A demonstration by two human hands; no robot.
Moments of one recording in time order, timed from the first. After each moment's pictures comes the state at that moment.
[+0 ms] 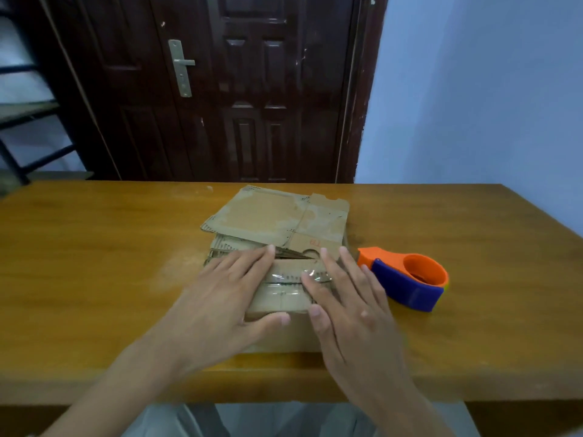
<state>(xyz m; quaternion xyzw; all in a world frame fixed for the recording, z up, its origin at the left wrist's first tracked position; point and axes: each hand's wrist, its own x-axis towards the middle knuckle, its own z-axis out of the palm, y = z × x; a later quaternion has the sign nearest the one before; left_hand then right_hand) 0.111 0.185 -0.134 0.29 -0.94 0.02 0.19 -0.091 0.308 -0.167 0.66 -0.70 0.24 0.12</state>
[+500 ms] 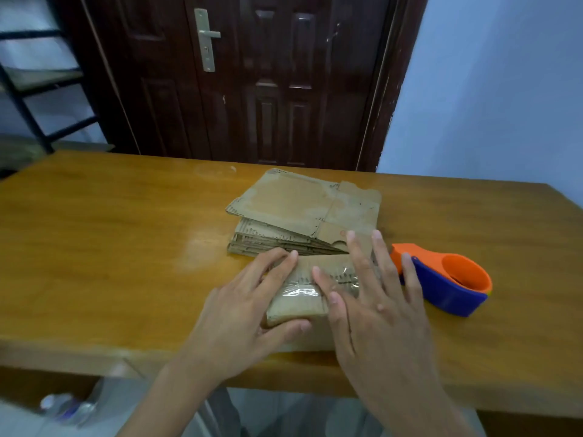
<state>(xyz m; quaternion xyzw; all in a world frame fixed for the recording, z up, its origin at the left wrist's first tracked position) 0.127 0.191 -0.169 0.32 -0.91 -0.08 0.26 -0.062 0.294 -0.153 0.64 -0.73 0.16 0.18</state>
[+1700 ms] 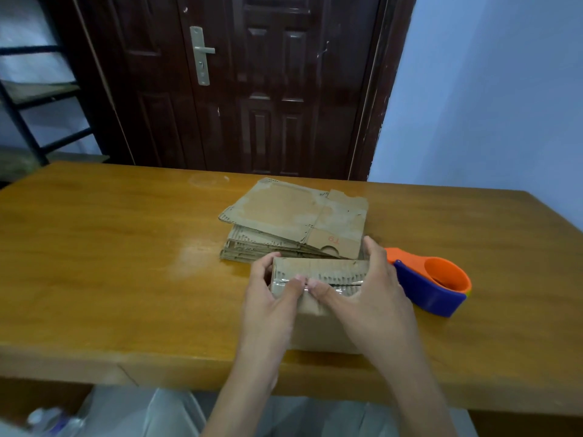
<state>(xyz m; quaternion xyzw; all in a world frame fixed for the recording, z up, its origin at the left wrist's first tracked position) 0.057 0.225 -0.161 0.45 -0.50 -0.57 0.47 -0.078 0.281 -0.124 0.46 -0.81 0.35 -0.15</state>
